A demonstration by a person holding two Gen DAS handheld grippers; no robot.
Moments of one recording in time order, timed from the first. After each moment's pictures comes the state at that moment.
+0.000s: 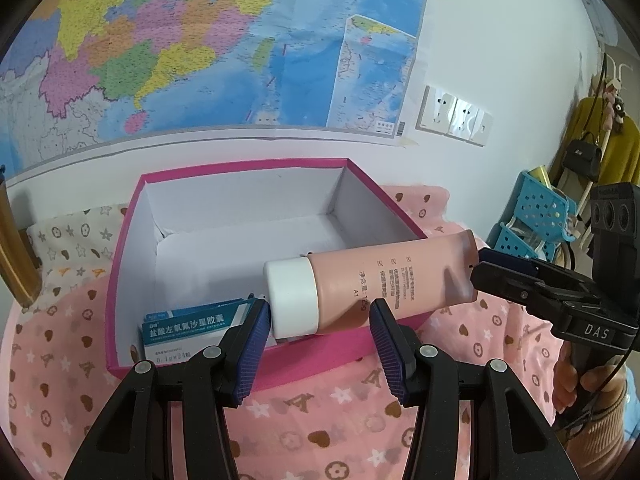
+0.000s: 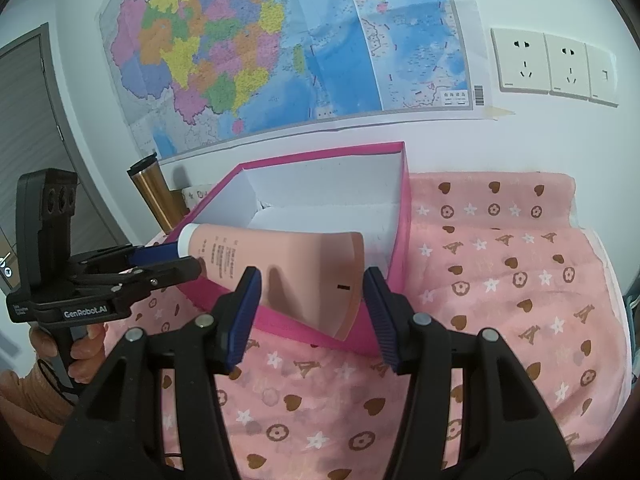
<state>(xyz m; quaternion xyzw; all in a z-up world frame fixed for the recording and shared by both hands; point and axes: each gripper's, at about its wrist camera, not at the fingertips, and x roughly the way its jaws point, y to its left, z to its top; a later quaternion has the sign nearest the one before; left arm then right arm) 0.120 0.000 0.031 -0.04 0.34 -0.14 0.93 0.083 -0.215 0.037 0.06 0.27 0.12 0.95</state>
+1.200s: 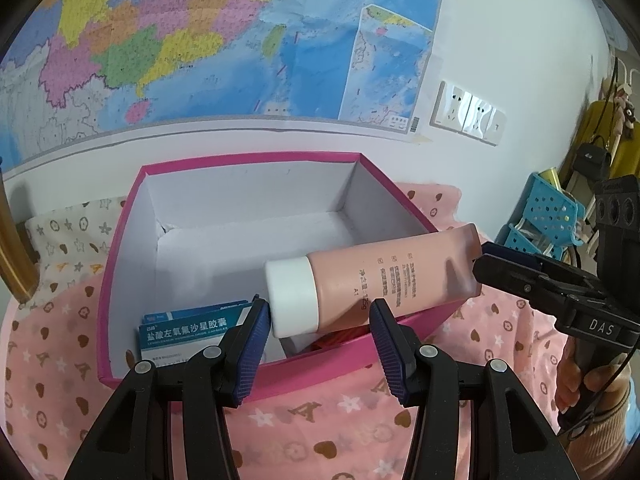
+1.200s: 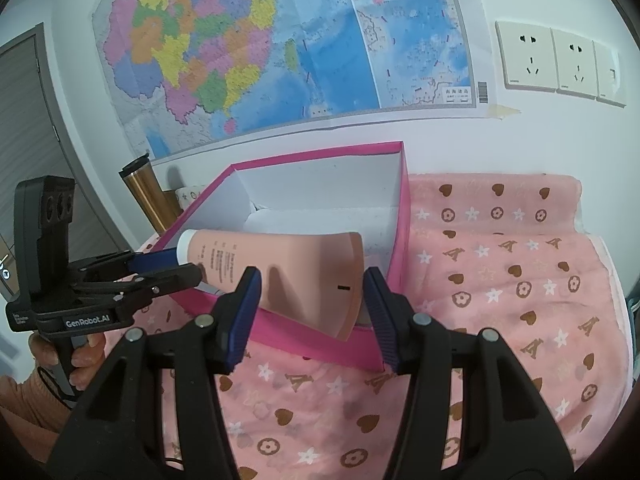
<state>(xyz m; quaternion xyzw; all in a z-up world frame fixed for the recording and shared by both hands) 0.137 0.001 0.022 -0.05 0.35 -0.13 0.93 0.103 -0.217 0.036 0.06 0.28 0.12 0.95</state>
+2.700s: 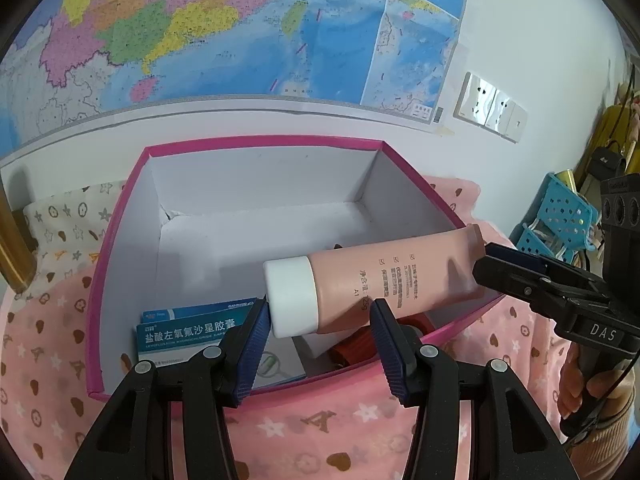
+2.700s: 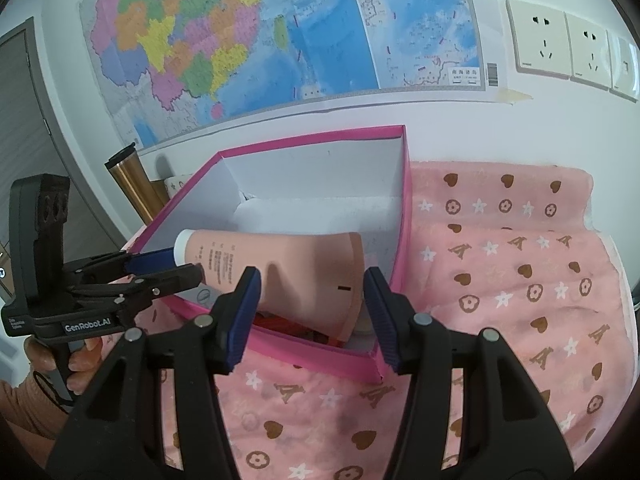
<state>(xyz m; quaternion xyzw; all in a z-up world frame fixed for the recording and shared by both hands) 0.159 0.006 0.008 -0.05 0.37 -0.11 0.92 0.131 -0.214 0.023 0.06 0.31 0.11 0.94</state>
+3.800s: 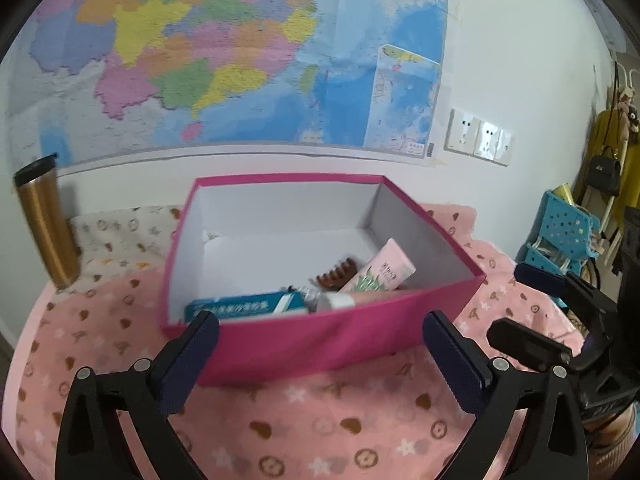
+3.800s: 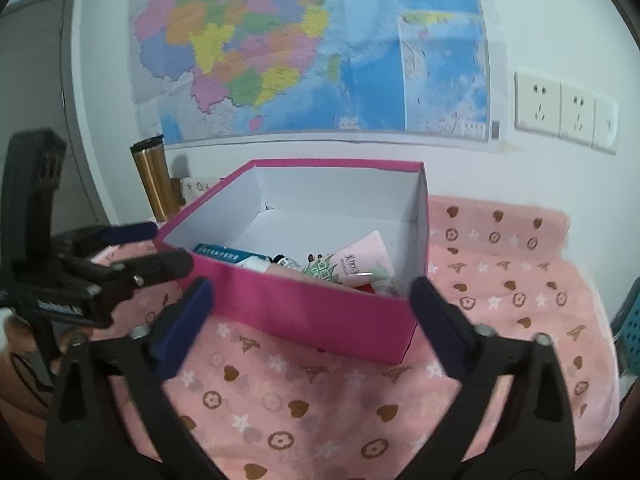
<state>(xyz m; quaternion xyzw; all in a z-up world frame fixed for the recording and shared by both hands) 0.078 0.020 0.026 -0.04 0.29 -0.07 0.95 0.055 -0.154 0.015 -0.03 0.22 0.08 0.97</state>
